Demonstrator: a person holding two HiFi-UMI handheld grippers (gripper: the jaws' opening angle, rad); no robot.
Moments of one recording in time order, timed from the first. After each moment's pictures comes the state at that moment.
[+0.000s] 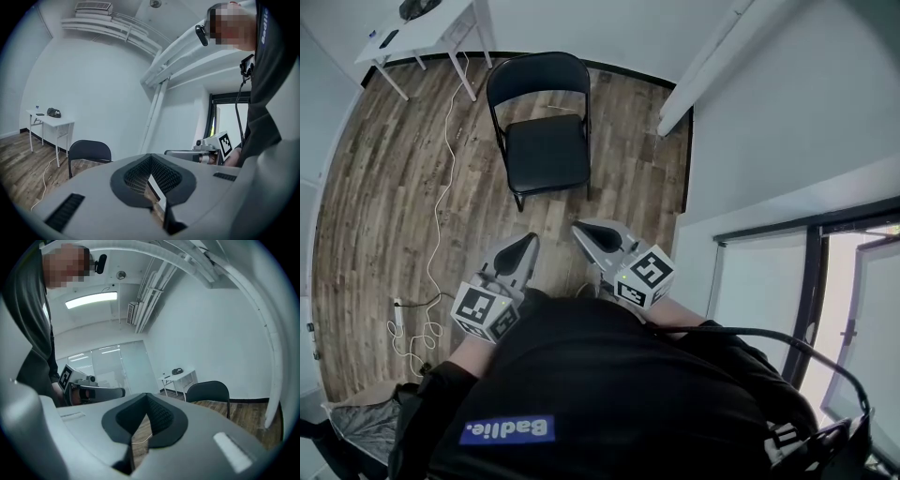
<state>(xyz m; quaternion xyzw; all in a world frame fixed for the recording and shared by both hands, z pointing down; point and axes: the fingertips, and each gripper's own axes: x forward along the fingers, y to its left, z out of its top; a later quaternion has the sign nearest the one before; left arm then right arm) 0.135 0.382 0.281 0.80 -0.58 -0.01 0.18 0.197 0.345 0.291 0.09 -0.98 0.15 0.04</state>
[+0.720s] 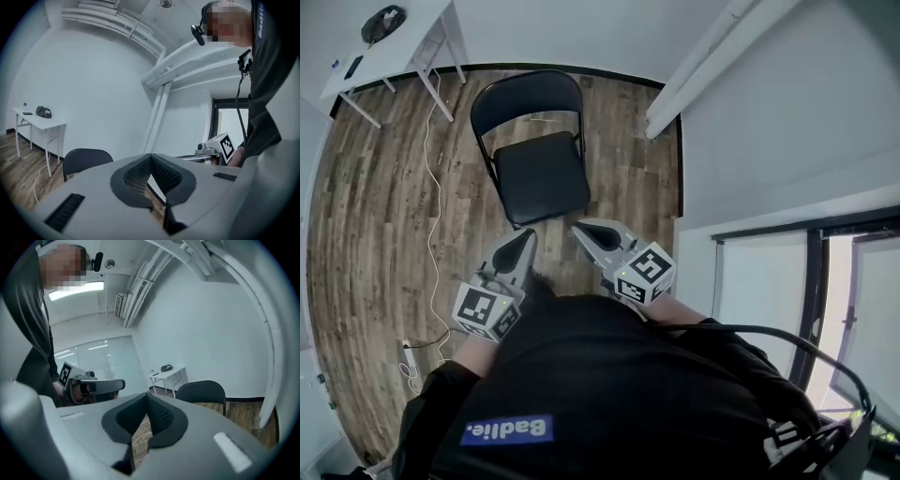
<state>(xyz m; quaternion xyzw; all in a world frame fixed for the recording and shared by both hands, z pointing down) 0.005 0.246 0.294 0.83 -0.54 -0.02 0.16 0.077 0.221 0.320 0.15 -0.97 0.17 0.07</state>
